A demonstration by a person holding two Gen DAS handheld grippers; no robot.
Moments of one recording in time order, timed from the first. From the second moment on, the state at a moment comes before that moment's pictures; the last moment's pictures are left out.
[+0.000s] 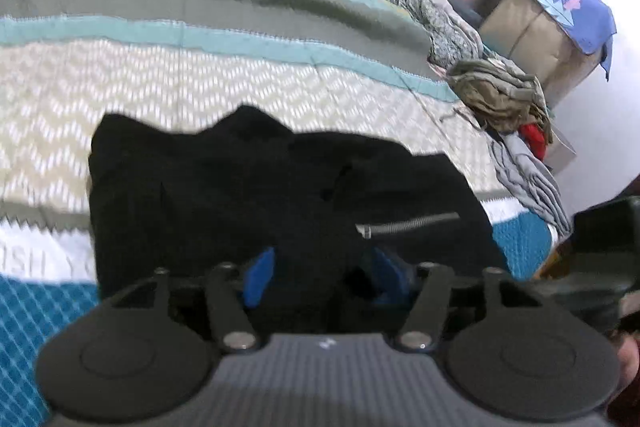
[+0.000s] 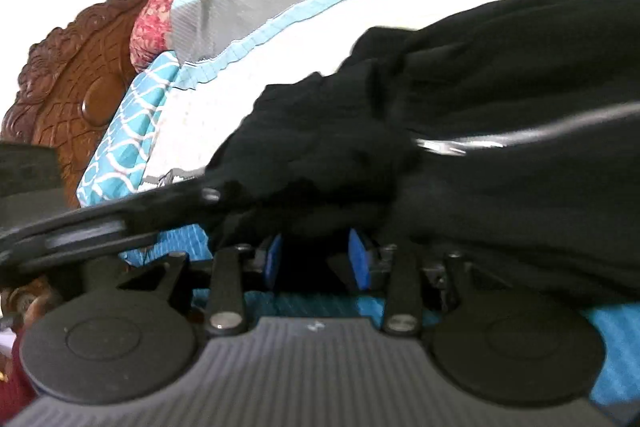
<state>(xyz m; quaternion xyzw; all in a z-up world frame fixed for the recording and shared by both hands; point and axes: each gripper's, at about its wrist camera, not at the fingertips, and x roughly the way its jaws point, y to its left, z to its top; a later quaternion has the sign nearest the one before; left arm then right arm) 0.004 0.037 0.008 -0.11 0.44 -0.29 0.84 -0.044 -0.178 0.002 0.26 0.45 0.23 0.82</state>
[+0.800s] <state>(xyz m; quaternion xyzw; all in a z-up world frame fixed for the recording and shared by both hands) 0.018 0.119 -0.027 -0.23 0.48 -0.15 0.83 -0.011 -0.136 0.003 0.14 0.36 0.26 0.88</state>
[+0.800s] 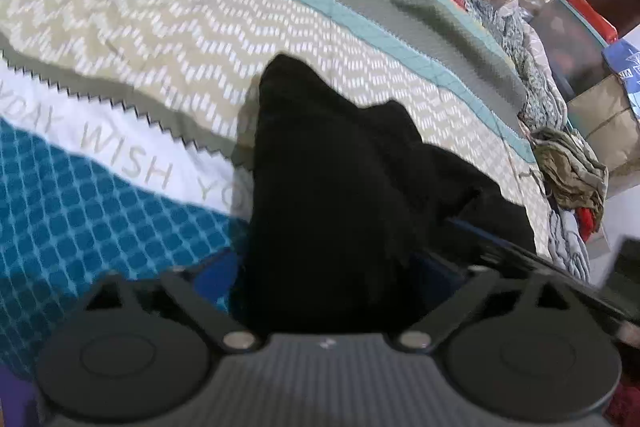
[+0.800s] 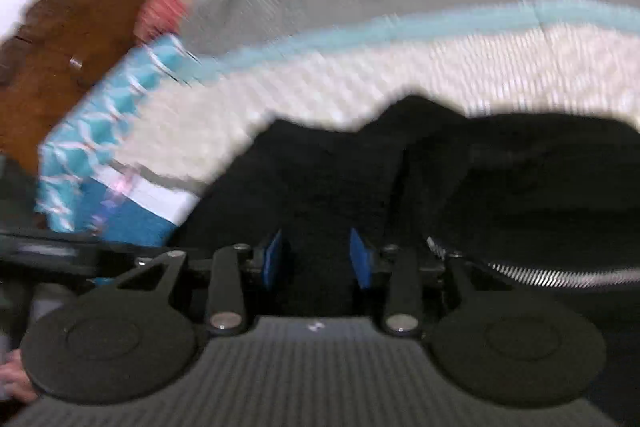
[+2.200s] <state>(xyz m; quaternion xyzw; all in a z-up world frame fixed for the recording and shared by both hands) 0.029 0.072 -0.007 -0.12 0.46 -0.11 0.87 -0.023 -0.295 -0.017 0.18 0.31 0.01 0.93</state>
